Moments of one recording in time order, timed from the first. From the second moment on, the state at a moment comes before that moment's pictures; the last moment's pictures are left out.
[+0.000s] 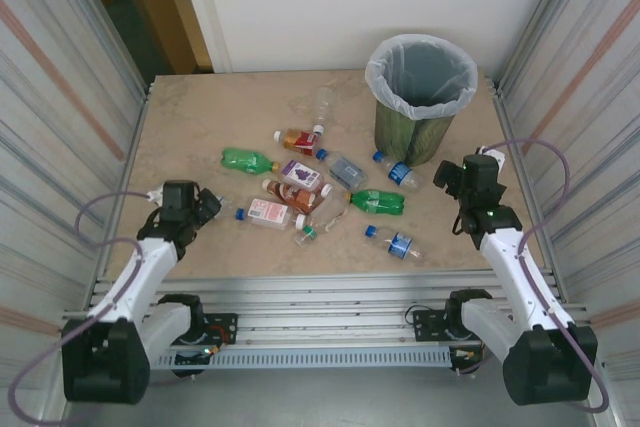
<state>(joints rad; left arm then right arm) -0.06 1.00 0.52 -0.43 -0.22 -0.70 0.08 0.92 0.66 -0.38 0.32 0.42</state>
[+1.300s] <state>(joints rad) -0.01 1.49 0.69 -0.34 -0.13 -0.70 0.38 0.92 0.80 -0.57 0.42 0.47</state>
